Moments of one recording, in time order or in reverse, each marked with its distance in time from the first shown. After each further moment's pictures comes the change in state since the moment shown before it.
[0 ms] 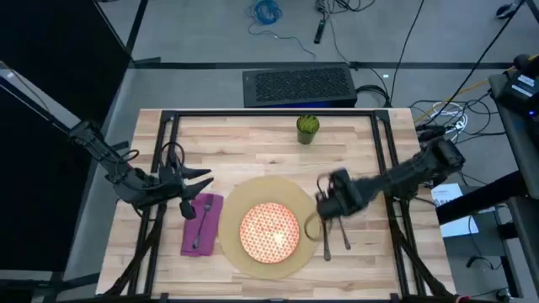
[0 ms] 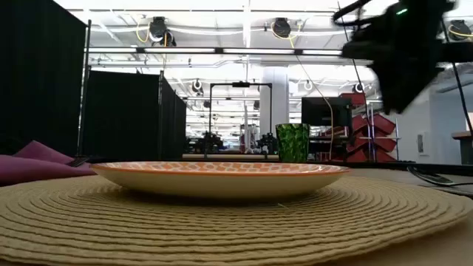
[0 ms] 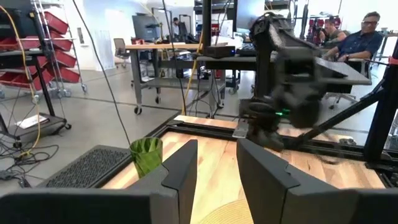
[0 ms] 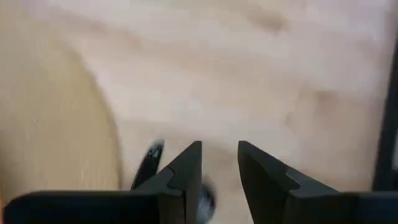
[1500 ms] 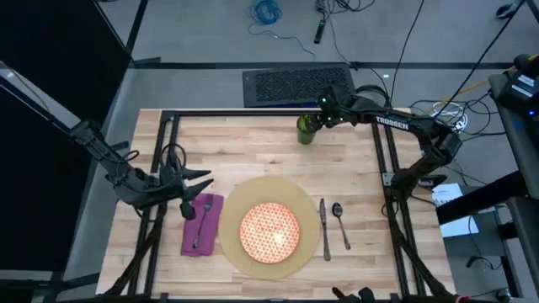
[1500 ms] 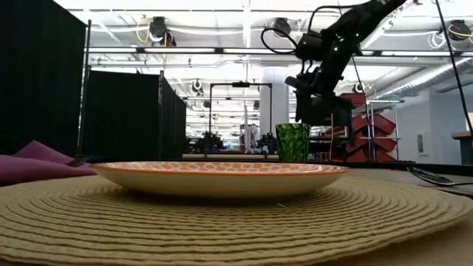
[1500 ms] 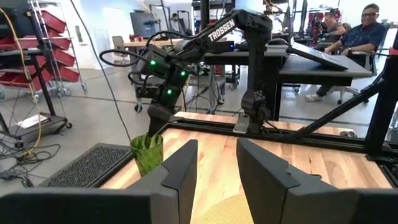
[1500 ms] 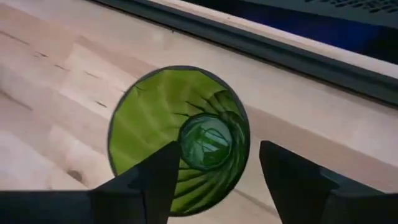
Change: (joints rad) left arm -0.005 0.000 0.000 -0.036 0.000 -0.022; right arm -0.911 0.054 0.022 0.685 -0.399 -1.016
